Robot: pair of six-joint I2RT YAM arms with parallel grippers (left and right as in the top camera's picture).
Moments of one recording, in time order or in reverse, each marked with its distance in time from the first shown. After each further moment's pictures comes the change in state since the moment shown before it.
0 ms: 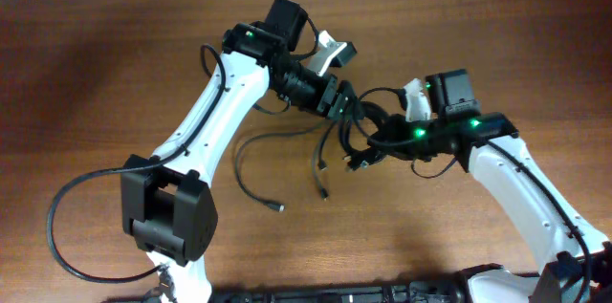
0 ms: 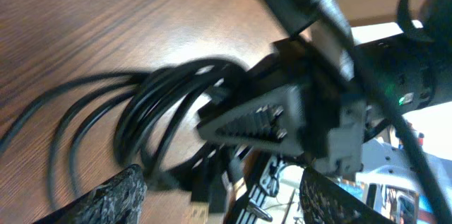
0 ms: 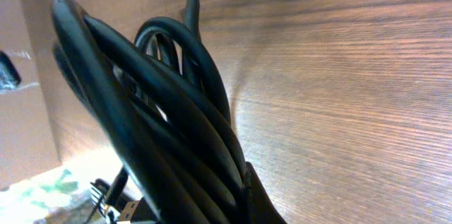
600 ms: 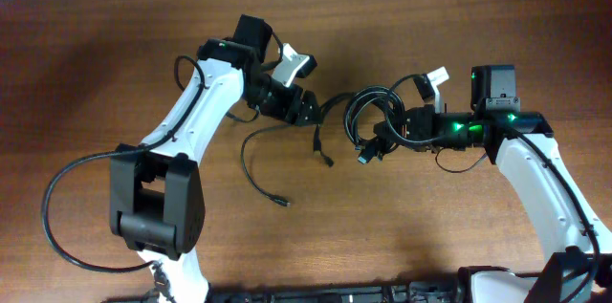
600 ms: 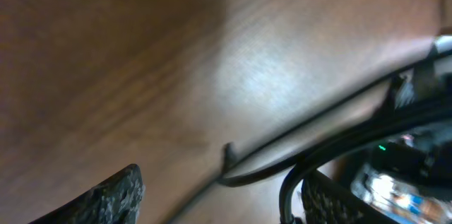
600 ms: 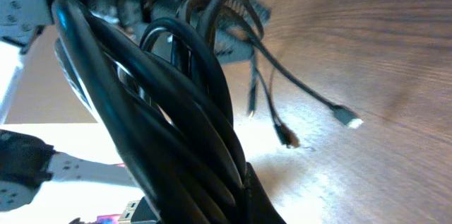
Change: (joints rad) left arm 0.132 0.000 -0.200 0.121 -0.212 0.108; right arm -0.204 0.000 0.000 0.003 -0.567 -0.197
